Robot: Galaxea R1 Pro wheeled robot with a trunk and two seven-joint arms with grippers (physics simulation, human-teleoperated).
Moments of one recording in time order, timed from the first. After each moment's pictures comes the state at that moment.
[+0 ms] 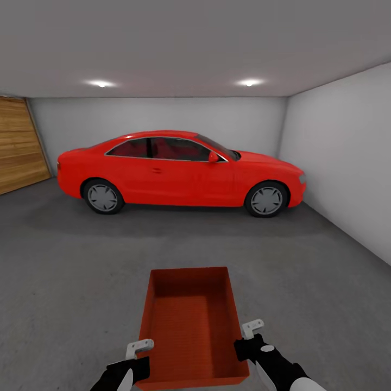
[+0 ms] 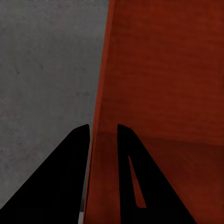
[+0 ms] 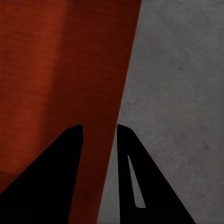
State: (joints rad) left arm -0.36 -0.08 0.01 -0.57 0.19 0.36 0.12; right arm -0.56 0.05 0.08 -0.25 0.15 0.04 0.08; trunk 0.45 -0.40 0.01
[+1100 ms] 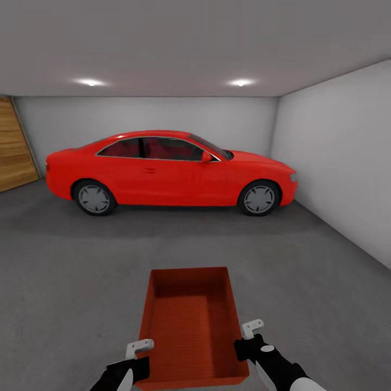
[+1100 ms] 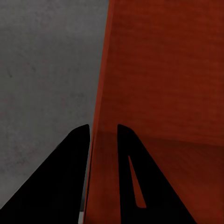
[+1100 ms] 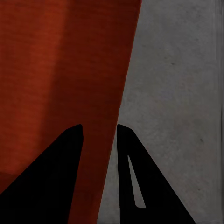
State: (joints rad) left arm -0.36 -0.08 0.01 -0.57 0.19 0.36 0.12; right arm -0.56 0.05 0.08 -0.25 0.15 0.04 0.08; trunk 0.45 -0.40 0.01
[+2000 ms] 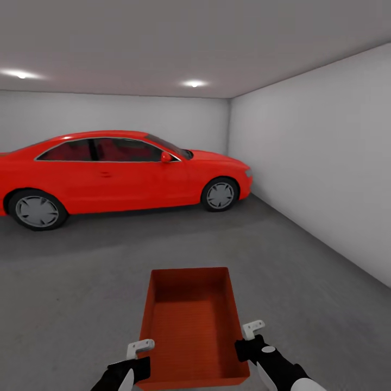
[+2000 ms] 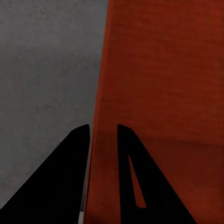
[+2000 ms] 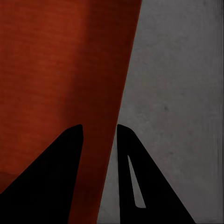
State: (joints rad) left arm -0.36 -0.08 0.01 -0.57 0.18 0.36 0.13; right arm -0.56 0.05 0.07 -0.24 0.15 0.03 0.08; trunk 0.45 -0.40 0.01
